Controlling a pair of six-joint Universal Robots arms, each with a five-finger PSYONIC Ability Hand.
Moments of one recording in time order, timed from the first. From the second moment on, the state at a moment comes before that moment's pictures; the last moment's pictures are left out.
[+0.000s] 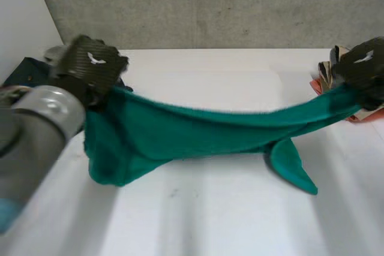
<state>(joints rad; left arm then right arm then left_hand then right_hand) 4.21 -1.71 -1.48 3.08 -1.65 3.84 1.78 -1.42 1.33 0.44 1.51 2.25 1.16 1.20 1.20 1.20 0.97 1.12 1.18 1.19 1.20 0.99</state>
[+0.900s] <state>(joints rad) 4.23 -1.94 -1.75 3.81 -1.66 3.96 1.87 -1.16 1.59 -0.20 1.58 2.41 1.16 1.20 1.20 1.20 0.98 1.12 1.18 1.20 1.20 1.01</state>
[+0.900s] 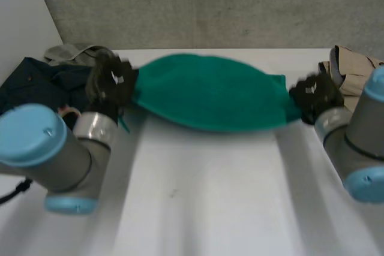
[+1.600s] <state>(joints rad) 4.50 -1.77 -1.91 3.38 -1.47 3.32 1.71 -1.24 1.77 -0.19 1.45 2.52 0.50 0.49 0.49 0.49 0.32 1.12 1.18 1.20 1.20 1.01</state>
